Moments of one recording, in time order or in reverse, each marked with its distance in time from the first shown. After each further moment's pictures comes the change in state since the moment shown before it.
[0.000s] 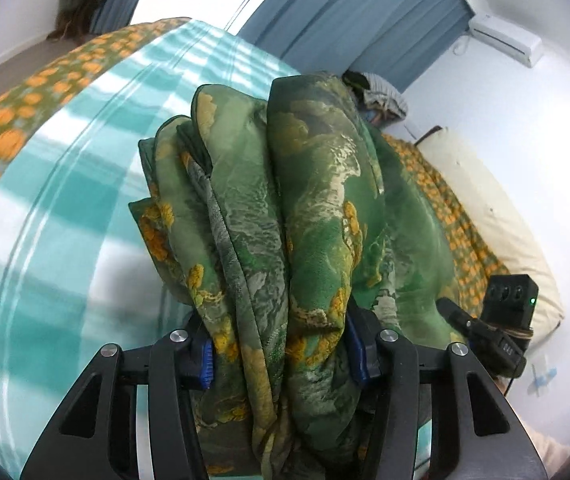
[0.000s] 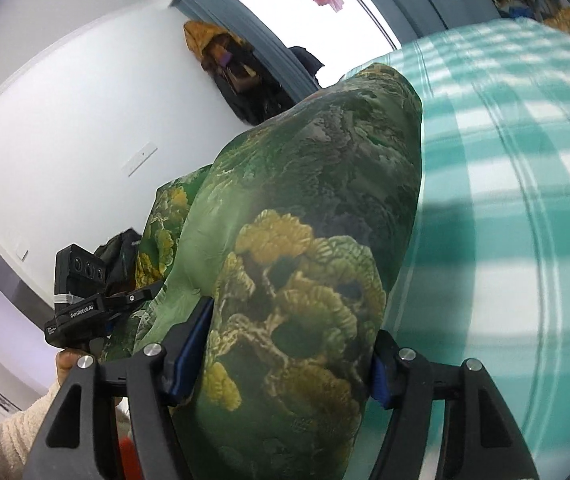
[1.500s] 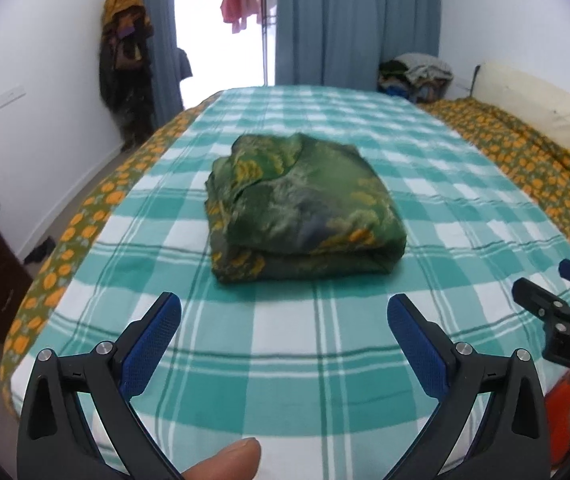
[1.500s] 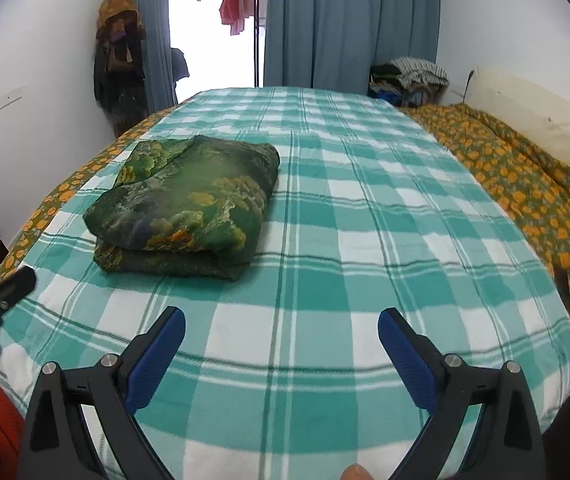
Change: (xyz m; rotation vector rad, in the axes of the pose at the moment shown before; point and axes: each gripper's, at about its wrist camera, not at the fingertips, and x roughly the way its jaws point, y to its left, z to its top) left arm -0.057 -0.174 -0.181 0.338 -0.161 0.549; right arm -0.159 0.075 -0.120 -0.178 -0.039 -0.802
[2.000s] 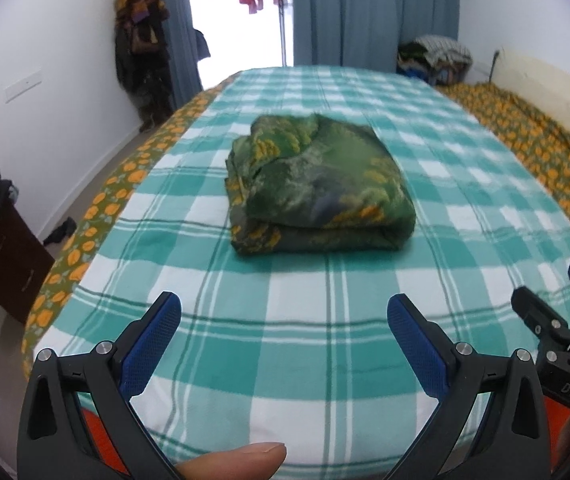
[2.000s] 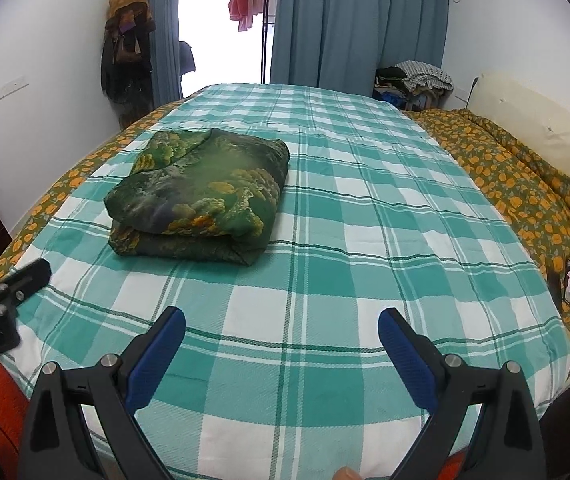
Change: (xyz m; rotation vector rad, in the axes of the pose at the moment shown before) left arm -0.020 -0.008 -0.005 -0.001 0.088 0.070; right arm -0.024 0.020 -0.012 -0.047 0.002 -0.010
